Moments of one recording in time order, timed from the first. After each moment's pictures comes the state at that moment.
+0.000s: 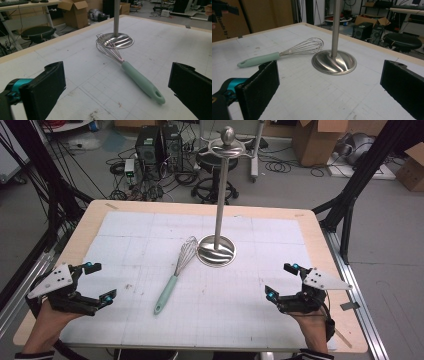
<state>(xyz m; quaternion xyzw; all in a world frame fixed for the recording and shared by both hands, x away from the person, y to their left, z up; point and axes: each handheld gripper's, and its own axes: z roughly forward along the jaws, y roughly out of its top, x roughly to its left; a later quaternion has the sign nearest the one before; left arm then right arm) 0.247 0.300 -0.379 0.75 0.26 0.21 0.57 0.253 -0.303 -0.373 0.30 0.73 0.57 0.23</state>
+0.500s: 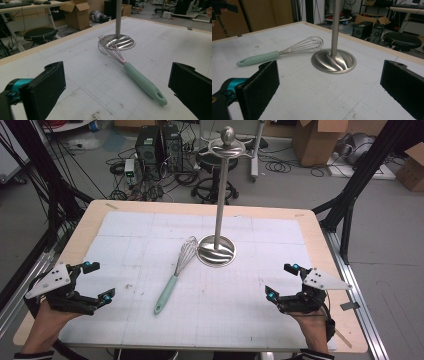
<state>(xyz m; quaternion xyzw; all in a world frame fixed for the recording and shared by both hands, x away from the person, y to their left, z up) 0.246 0.303 -0.378 0.74 0.27 0.22 0.57 0.253 -0.304 -0.375 0.30 0.73 0.57 0.22</state>
